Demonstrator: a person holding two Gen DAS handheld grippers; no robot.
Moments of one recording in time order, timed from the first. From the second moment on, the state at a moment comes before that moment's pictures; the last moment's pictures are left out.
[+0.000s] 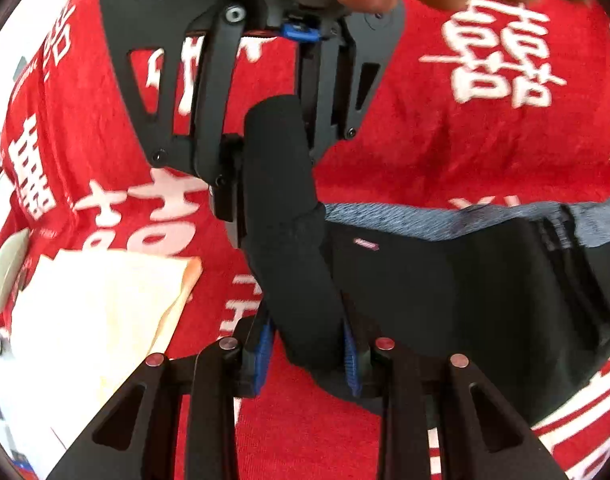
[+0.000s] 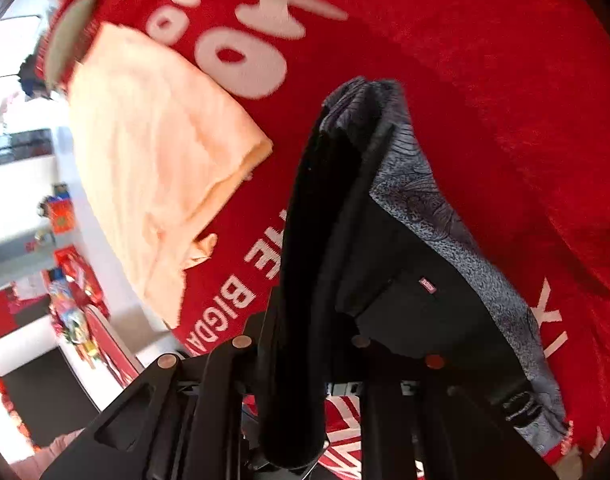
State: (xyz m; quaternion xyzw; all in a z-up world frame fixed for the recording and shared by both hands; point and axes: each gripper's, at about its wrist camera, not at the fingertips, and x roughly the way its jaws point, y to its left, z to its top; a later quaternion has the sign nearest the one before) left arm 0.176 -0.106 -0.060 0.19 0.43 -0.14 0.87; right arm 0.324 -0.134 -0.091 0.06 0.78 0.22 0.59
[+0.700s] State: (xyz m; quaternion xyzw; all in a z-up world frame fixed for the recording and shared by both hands) left arm 0.079 -0.262 0.056 0.25 0.34 -0.32 0.85; right arm 0.154 -0.413 0.028 0.35 0.56 0.24 0.71
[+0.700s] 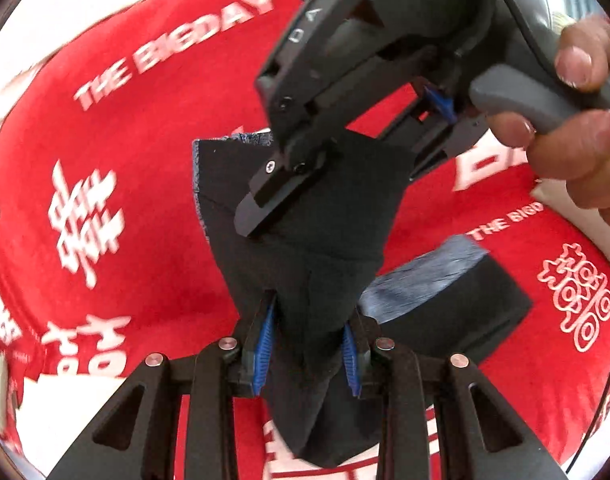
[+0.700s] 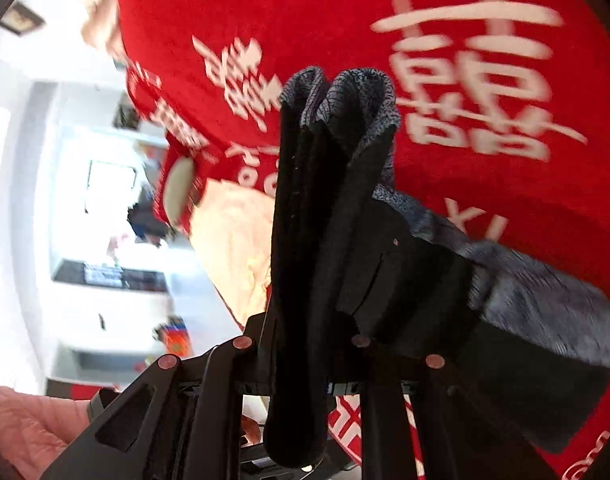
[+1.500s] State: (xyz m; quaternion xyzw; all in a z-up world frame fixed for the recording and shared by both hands) left arm -0.041 -0.406 -0.065 0.41 0.37 -0.40 0.73; right arm 0.001 -0.570 -0.131 0.50 0.50 0.15 0.68
